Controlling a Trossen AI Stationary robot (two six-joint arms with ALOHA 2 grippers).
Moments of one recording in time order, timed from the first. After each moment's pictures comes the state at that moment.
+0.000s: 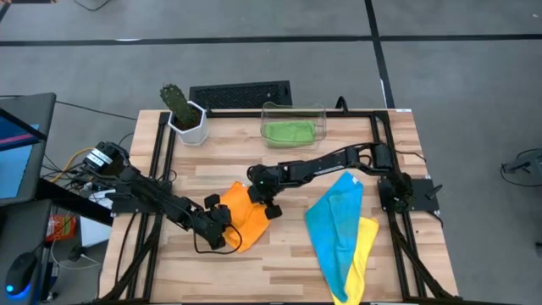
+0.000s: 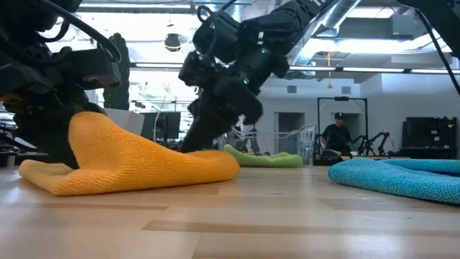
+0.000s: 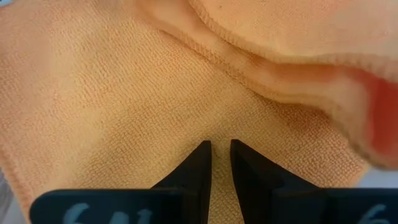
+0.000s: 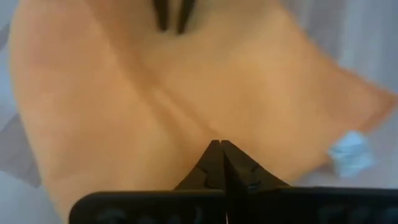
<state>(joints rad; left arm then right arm) -0.52 1.52 0.56 -0.09 -0.38 -0.66 0.00 2.14 1.45 -0.21 -0.24 -0.39</state>
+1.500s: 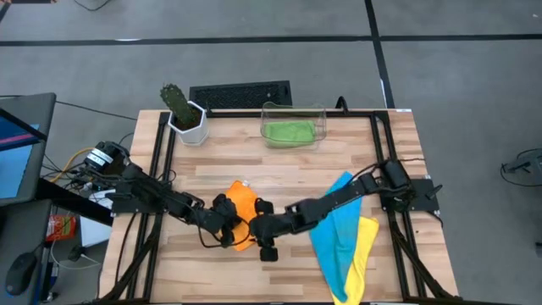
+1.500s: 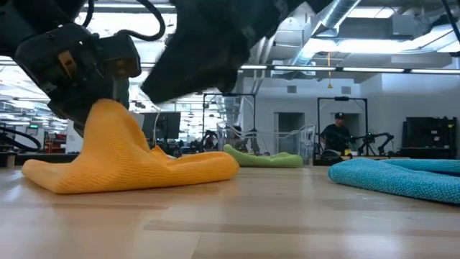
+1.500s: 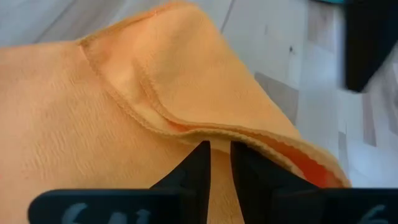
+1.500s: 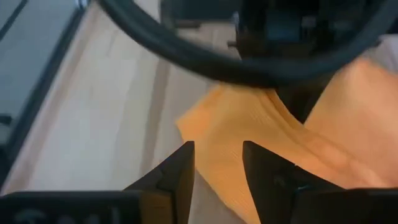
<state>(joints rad) -0.45 1.52 0.52 0.23 -0.34 -0.73 0.35 2.08 1.48 -0.14 0.10 0.17</state>
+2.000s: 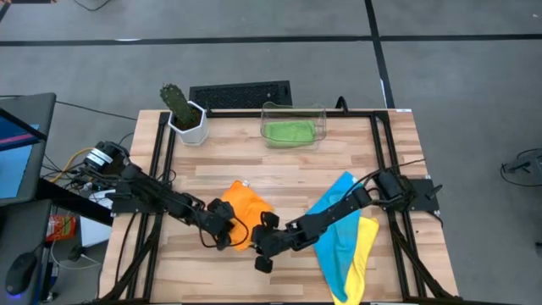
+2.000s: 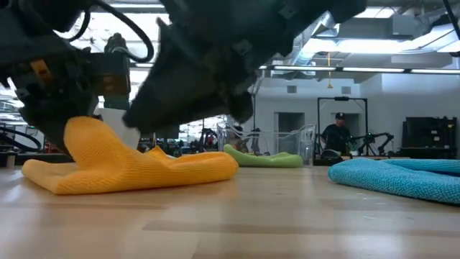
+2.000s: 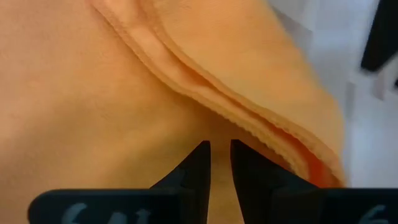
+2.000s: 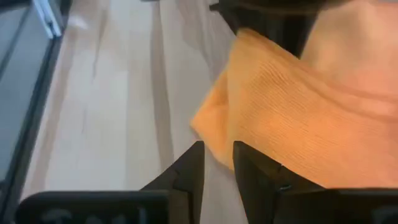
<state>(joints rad) -0.46 1.51 0.53 0.09 -0.20 -0.85 0.43 2.18 1.46 -0.04 0.28 0.49</state>
